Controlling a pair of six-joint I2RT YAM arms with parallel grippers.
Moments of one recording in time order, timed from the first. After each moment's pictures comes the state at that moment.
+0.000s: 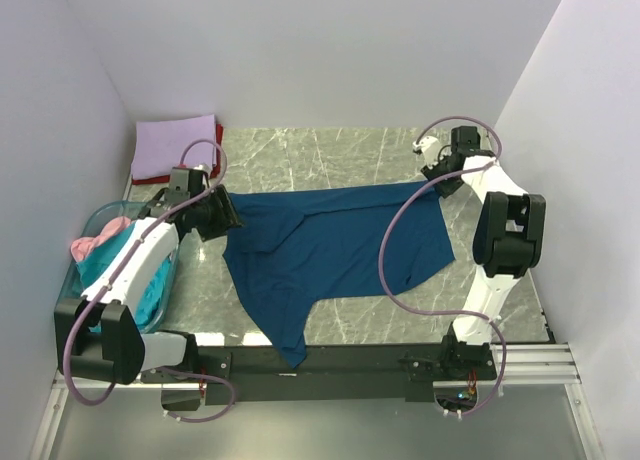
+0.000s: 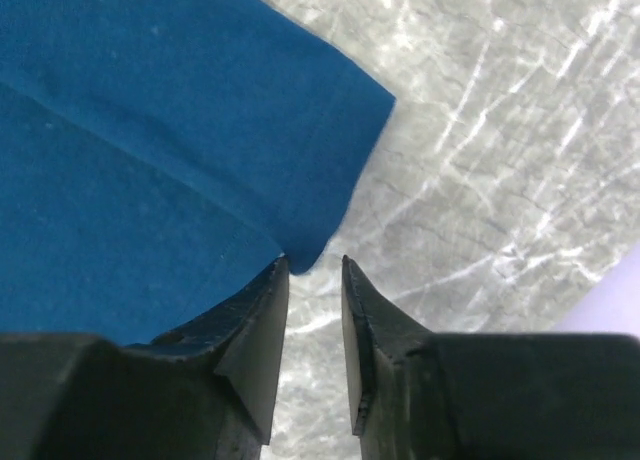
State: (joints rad) left arm -0.15 1.26 0.96 -0.60 0.17 -0.57; right arm -0.08 1.95 1.47 -0.57 -0.15 -0.80
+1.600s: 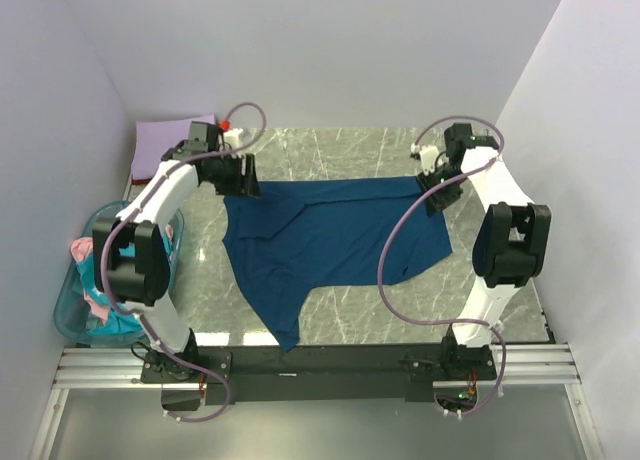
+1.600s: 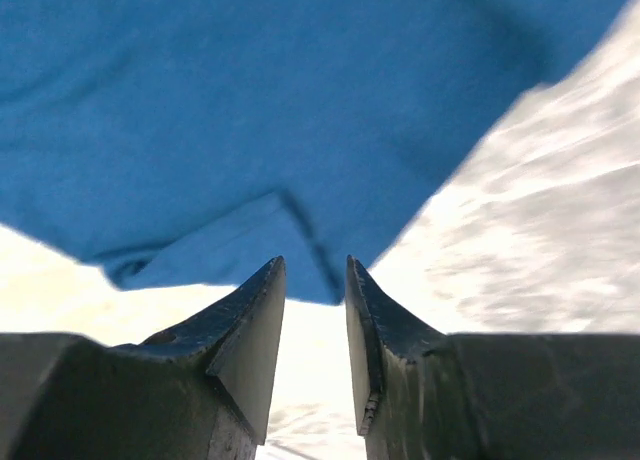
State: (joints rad) left arm -0.12 1.77 1.46 -0.65 0.42 -0.08; right arm -0.03 1.87 1.61 -1.08 -0.21 -0.56
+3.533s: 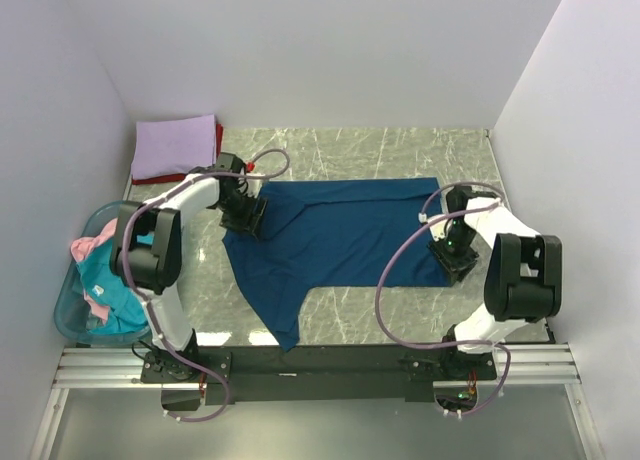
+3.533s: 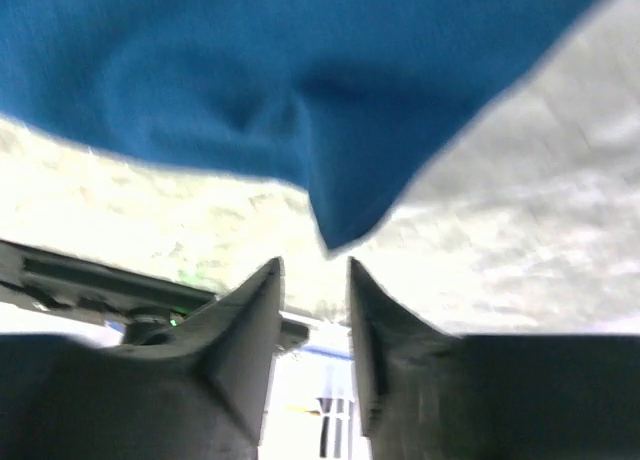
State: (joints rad) left arm -0.23 1.86 1.28 -0.70 0.27 0.09; right arm -0.07 1.61 0.99 -1.07 -0.01 -0.53
